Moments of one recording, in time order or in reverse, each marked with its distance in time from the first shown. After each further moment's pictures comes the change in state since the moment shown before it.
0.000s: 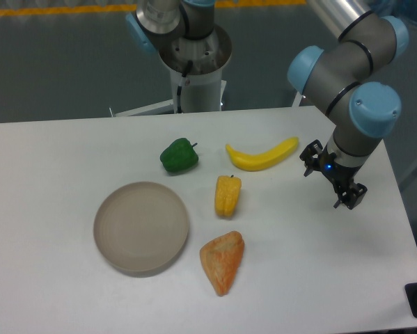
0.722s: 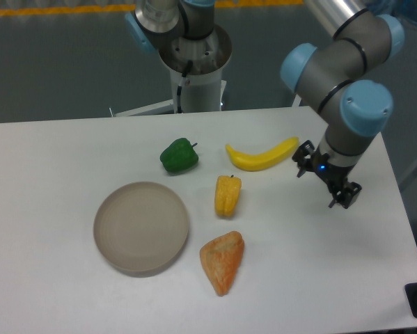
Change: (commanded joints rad) arm -0.075 0.040 -0.020 -0.017 0.003 -0.247
